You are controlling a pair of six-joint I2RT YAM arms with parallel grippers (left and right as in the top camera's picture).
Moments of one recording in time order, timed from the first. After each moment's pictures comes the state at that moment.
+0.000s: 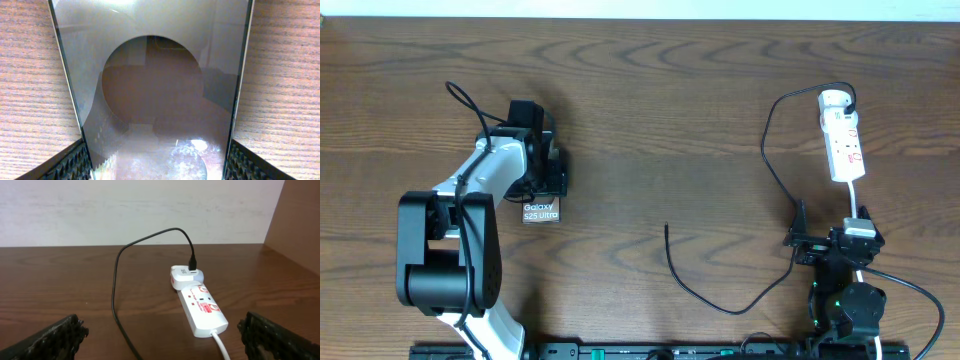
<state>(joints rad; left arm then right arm) -0.06 1.87 1.11 -0.72 0.00 -0.07 -0.03 0.02 0.01 -0.06 0.09 -0.01</state>
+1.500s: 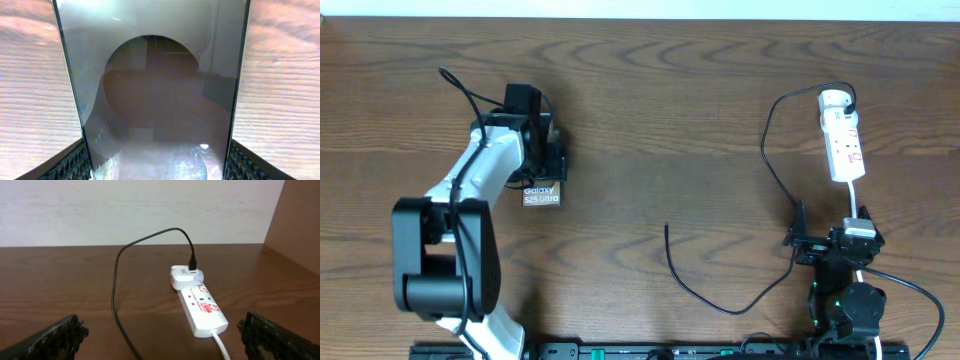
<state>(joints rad) -0.06 1.83 1.20 -0.76 0.01 -0.07 -0.03 0.02 0.01 -0.06 0.09 -0.01</state>
